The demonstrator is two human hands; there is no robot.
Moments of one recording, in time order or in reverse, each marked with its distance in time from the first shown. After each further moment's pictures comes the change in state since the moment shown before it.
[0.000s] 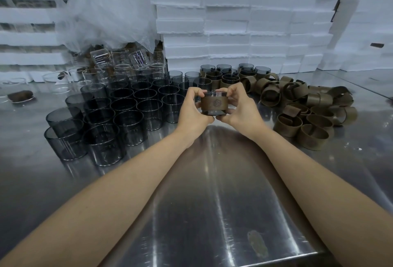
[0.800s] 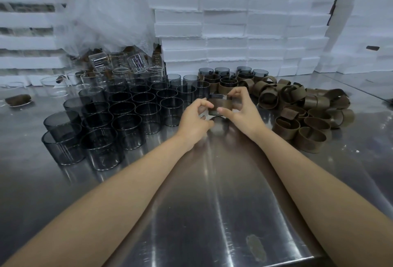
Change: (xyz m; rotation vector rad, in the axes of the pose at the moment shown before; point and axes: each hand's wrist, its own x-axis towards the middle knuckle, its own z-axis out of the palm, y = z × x) left_hand 0.002 -0.004 0.004 0.030 -0.085 -0.121; right_hand 0.002 0.012 -0.008 -0.003 0.093 0.111
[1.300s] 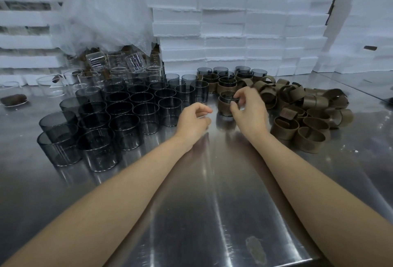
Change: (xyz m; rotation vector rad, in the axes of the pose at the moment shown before) left_hand 0.002 -0.002 0.001 0.108 0.067 -0.051; right_hand 0.002 0.008 -0.001 -0.482 0.289 -0.051
